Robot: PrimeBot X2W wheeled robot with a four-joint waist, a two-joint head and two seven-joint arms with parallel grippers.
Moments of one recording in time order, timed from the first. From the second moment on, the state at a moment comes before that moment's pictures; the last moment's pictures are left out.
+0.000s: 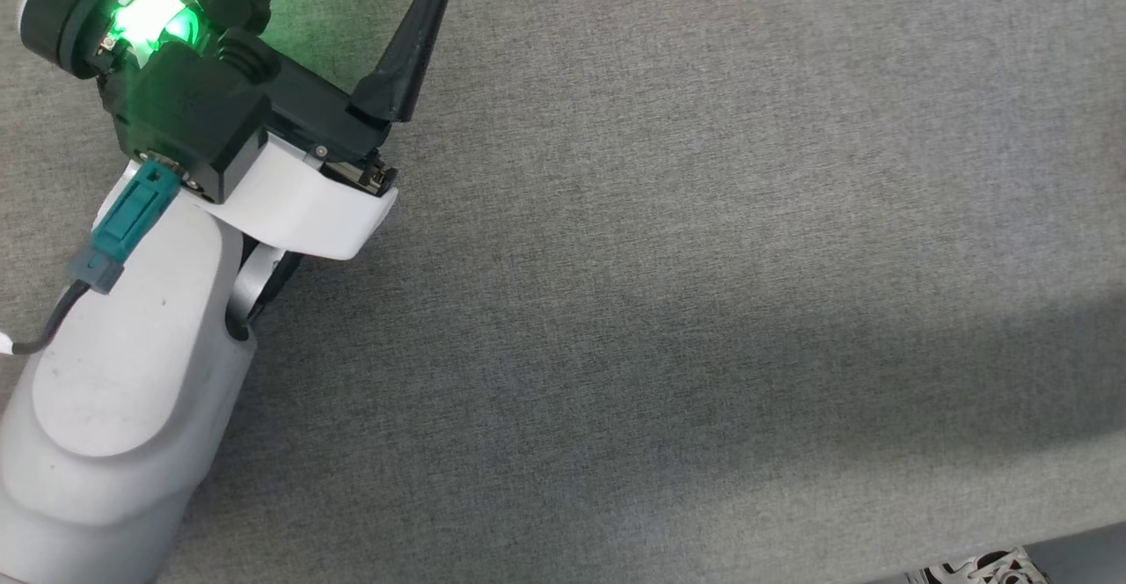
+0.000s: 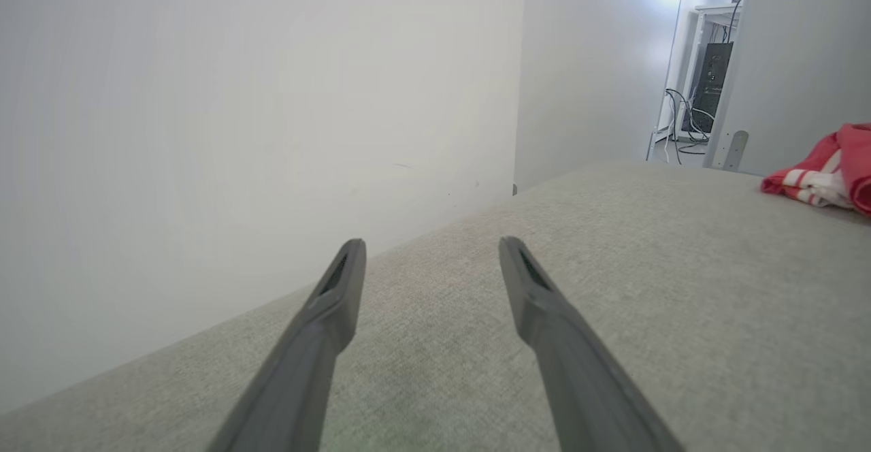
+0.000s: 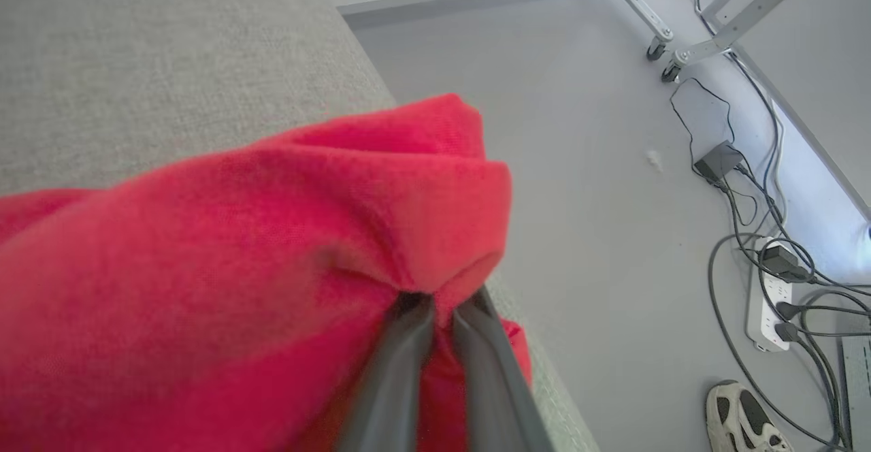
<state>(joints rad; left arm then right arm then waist) -0.80 0.41 -0.42 0.05 -0.23 -0.13 -0.26 -0.82 -0.70 -0.19 0.84 0.56 0.13 0.16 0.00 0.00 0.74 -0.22</state>
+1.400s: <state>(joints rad) -0.25 0.24 -0.10 0.19 -0.28 -0.13 -0.26 -0.57 -0.67 0.32 0.55 0.64 0.13 -0.04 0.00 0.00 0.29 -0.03</state>
